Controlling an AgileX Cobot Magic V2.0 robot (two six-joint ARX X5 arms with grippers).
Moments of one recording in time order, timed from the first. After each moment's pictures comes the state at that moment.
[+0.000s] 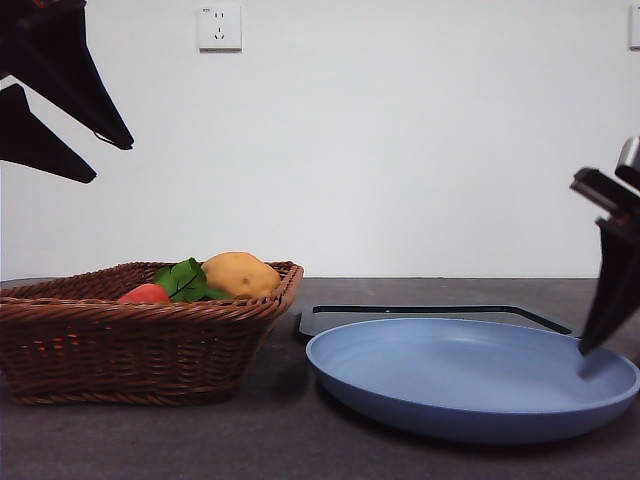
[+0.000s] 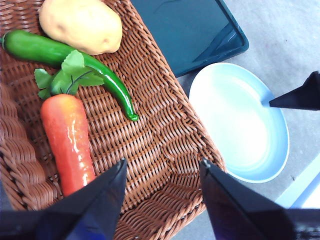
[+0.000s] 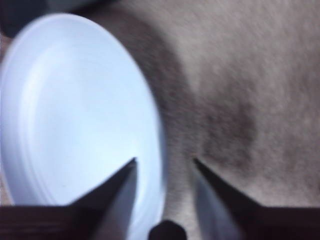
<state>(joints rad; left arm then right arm) -0.27 1.05 0.79 -0.53 0.47 -0.12 0.10 1.34 0.57 -0.37 -0.49 0.31</state>
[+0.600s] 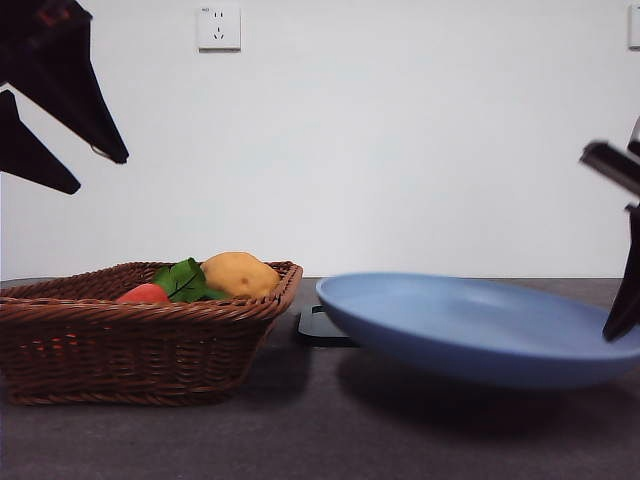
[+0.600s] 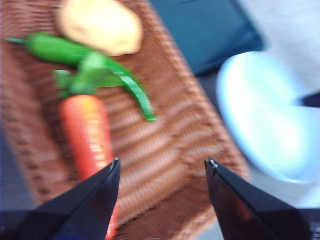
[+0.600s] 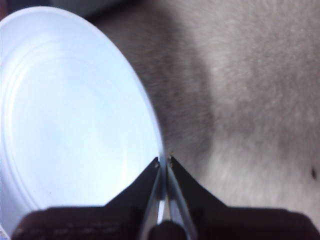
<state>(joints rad) -0.31 1.05 0.79 -0.52 0.33 -0.12 0.10 1.23 0.57 -0.42 -0.48 0.34</state>
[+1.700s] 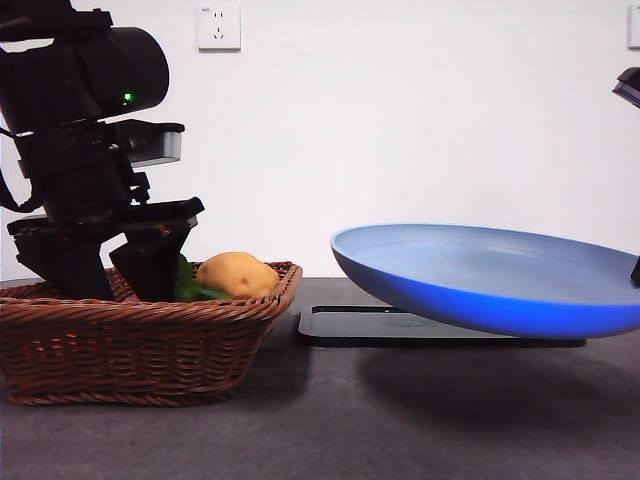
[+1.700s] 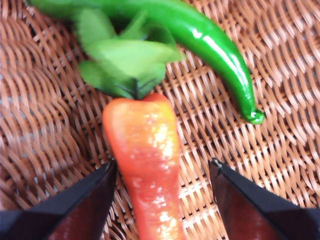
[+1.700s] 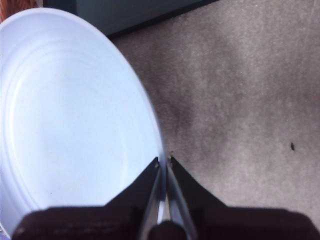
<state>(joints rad) -0.43 1.60 0.97 -0.48 0.00 -0.06 0.10 1.01 0.57 -0.54 -0.43 0.34</state>
